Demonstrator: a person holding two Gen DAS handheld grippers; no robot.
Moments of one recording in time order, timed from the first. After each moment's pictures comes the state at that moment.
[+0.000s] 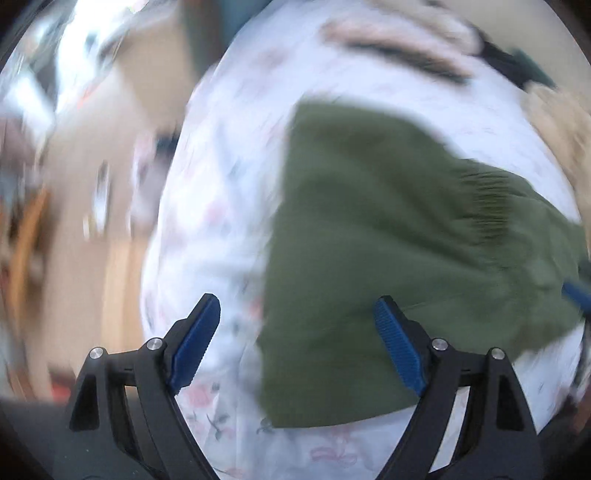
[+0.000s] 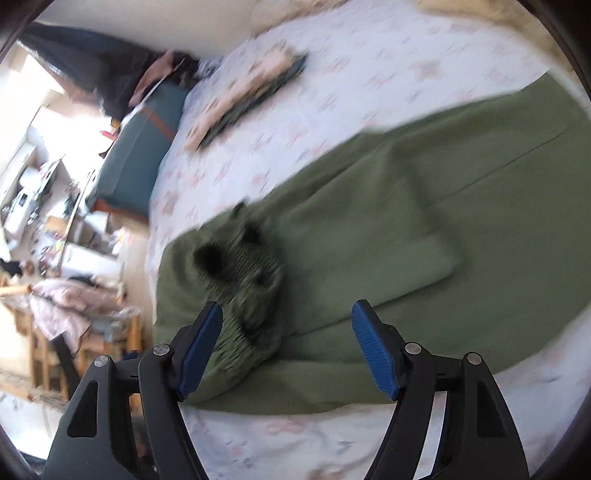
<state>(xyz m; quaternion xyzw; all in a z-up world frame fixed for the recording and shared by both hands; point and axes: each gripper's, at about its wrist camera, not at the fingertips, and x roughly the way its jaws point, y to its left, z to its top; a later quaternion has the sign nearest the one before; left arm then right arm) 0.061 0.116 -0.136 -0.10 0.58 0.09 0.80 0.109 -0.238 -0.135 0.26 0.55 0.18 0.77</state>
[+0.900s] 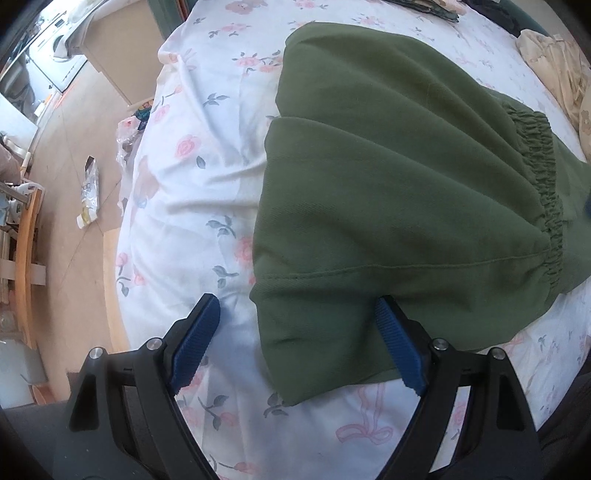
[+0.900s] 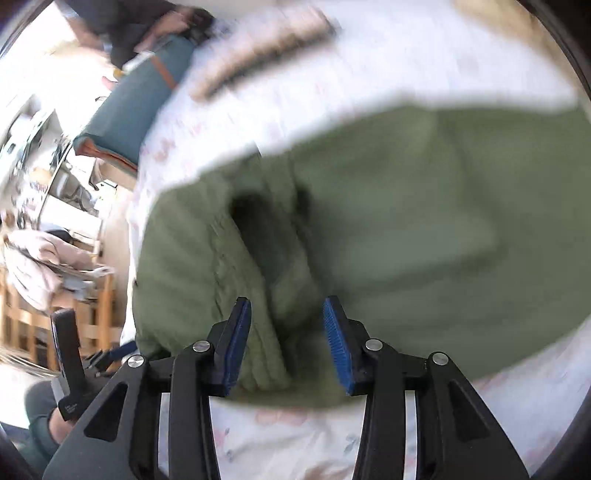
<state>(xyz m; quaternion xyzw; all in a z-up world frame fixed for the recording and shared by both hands) 0.055 0.095 -0.177 -0.03 0.63 0.04 0.77 0.102 -0.202 -0.112 0.14 0.54 0.17 0.81</state>
